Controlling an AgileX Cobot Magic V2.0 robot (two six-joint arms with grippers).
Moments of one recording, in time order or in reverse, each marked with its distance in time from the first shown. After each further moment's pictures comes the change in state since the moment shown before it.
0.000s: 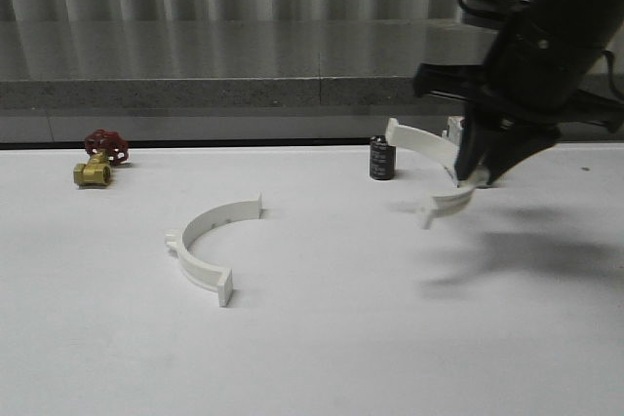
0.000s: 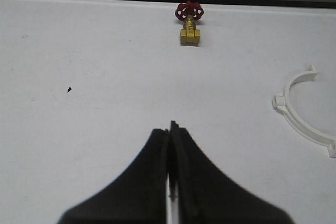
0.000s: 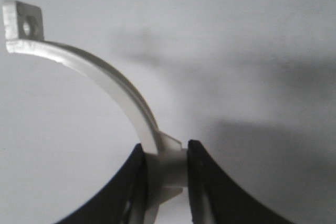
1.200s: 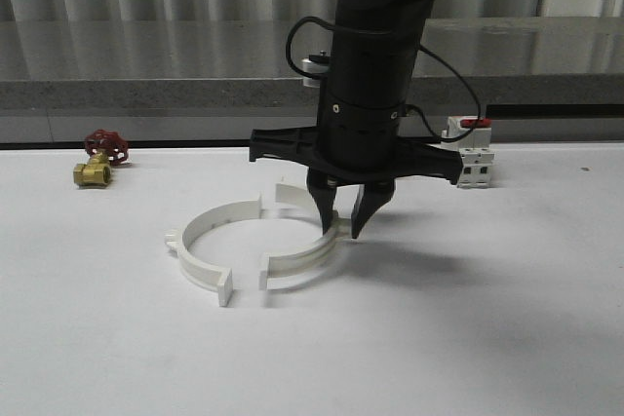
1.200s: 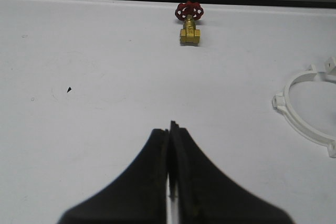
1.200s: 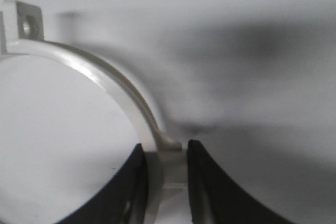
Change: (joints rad) left arm 0.000 0.000 0.000 0.000 0.000 0.000; right arm 0.339 0.264 -0.266 -0.321 0.111 0.623
